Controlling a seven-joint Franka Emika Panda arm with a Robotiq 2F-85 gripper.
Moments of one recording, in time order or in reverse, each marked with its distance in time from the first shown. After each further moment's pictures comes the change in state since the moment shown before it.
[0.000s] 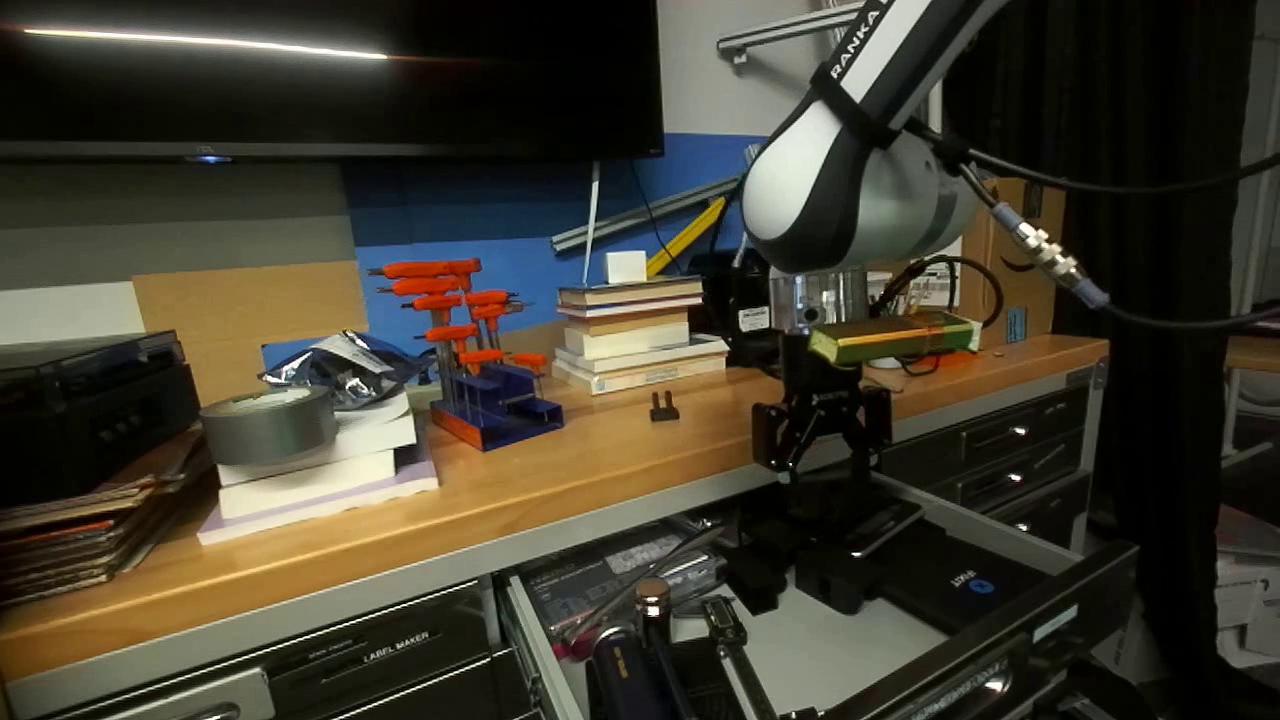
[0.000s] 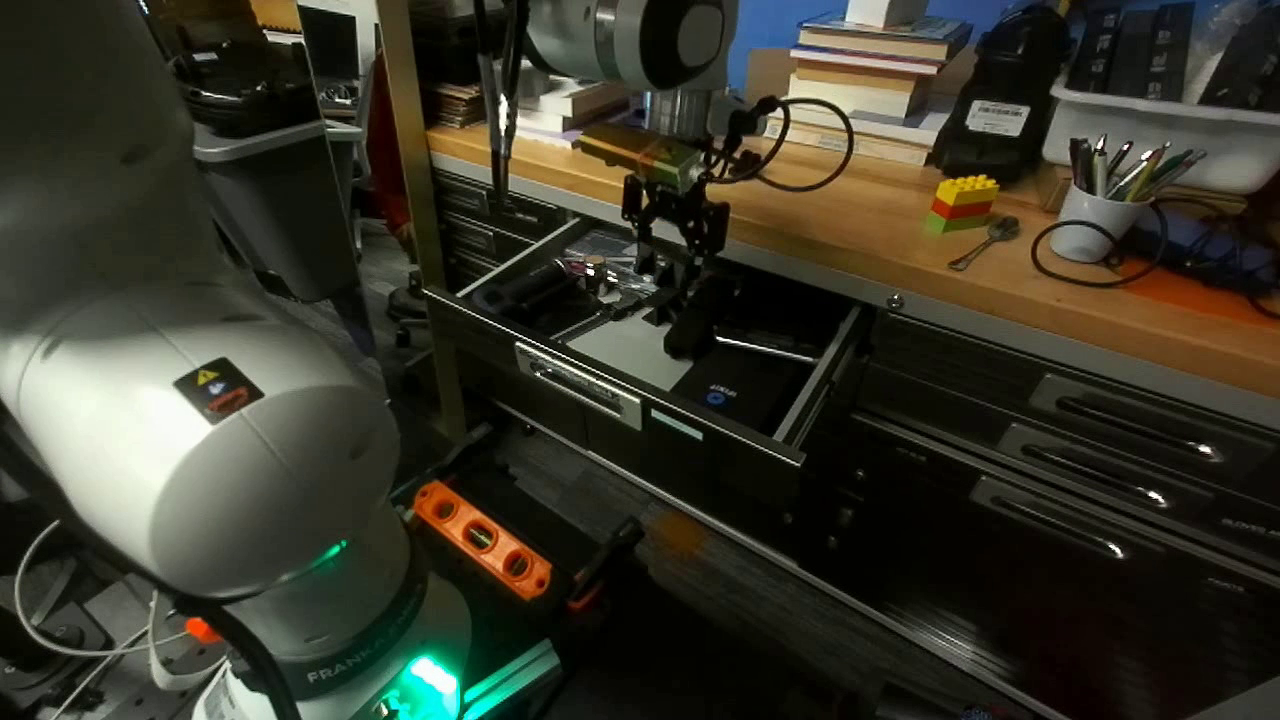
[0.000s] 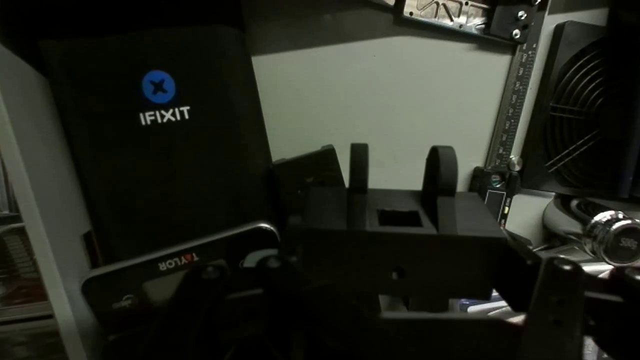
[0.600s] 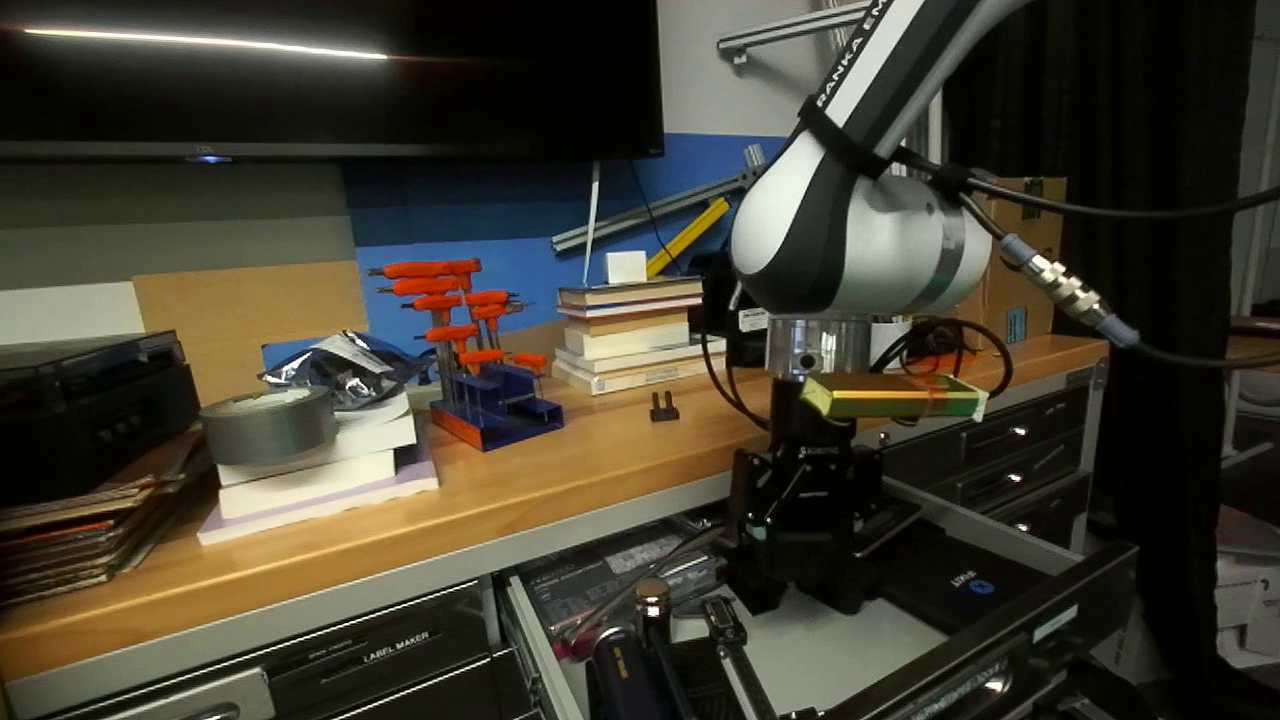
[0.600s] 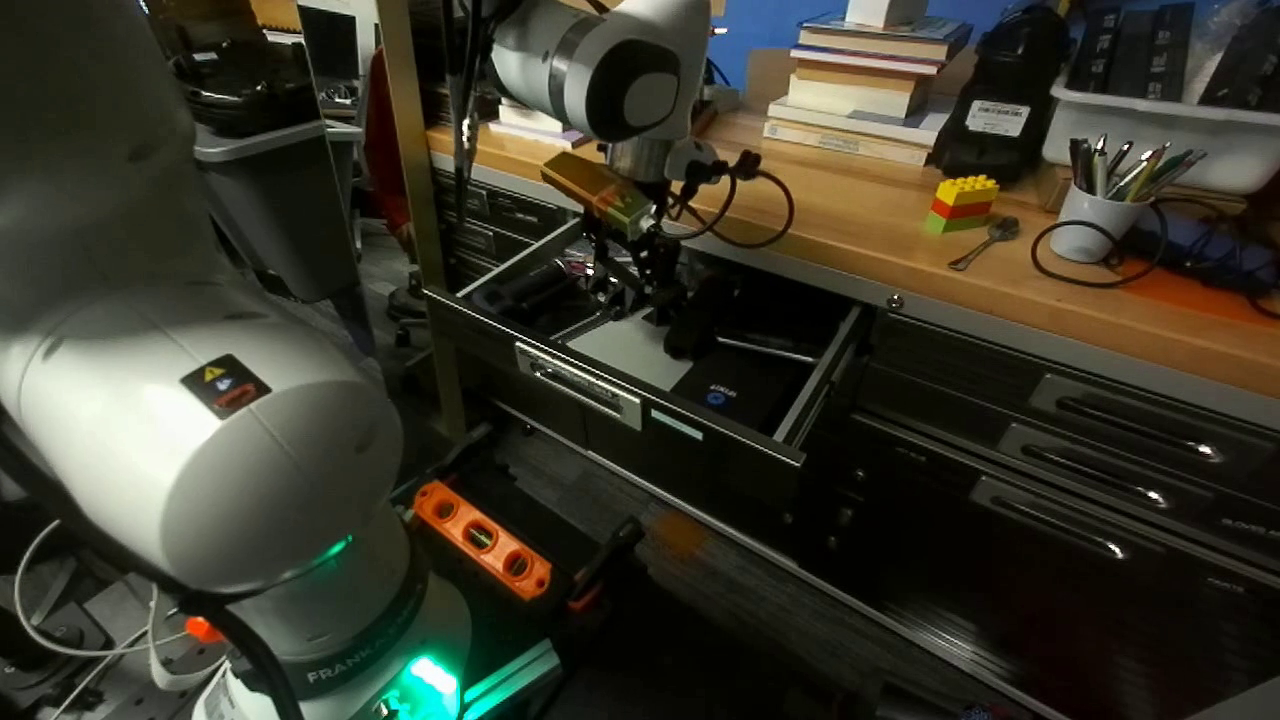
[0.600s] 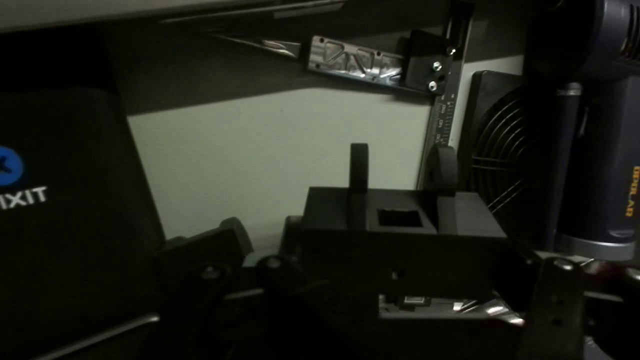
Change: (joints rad) arm 0.028 0.007 0.046 -0.115 0.223 0.122 -0.092
